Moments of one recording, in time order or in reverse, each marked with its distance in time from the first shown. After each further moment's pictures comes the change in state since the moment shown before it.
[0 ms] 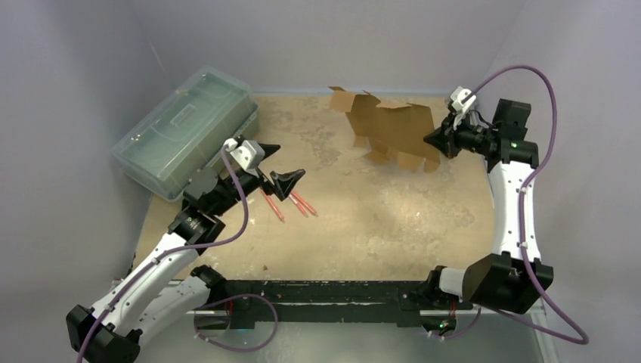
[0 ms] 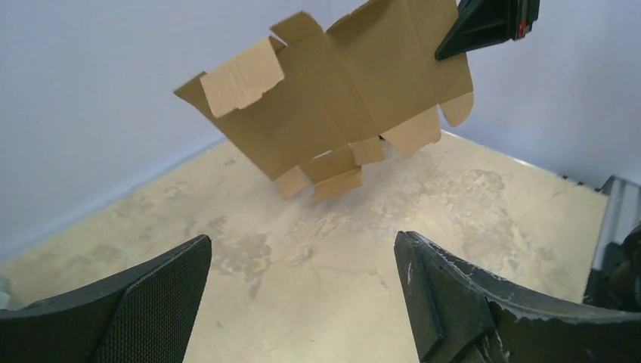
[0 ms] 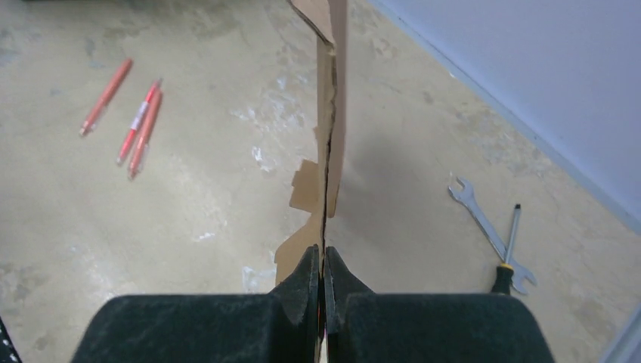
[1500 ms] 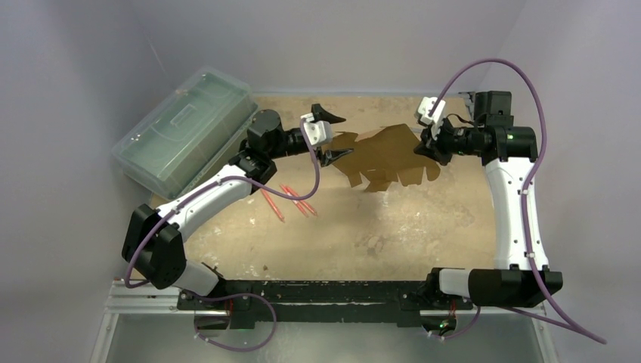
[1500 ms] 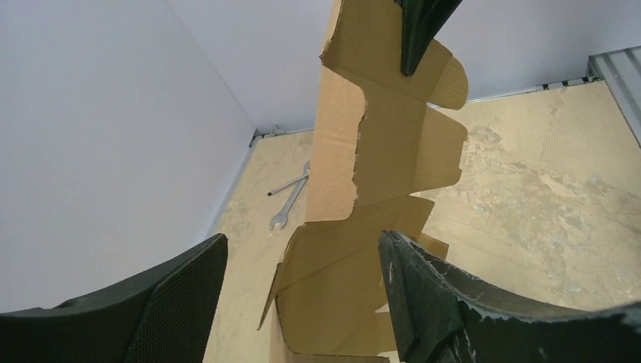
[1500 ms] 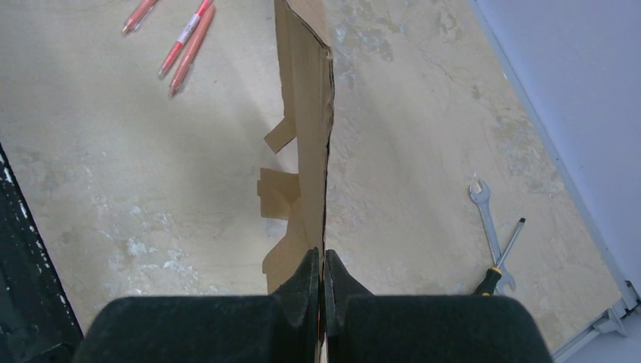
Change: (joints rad) left arm -0.069 0.675 0.463 0.165 0.422 0.443; right arm 0.208 0.029 0.264 -0.471 0.233 -0.323
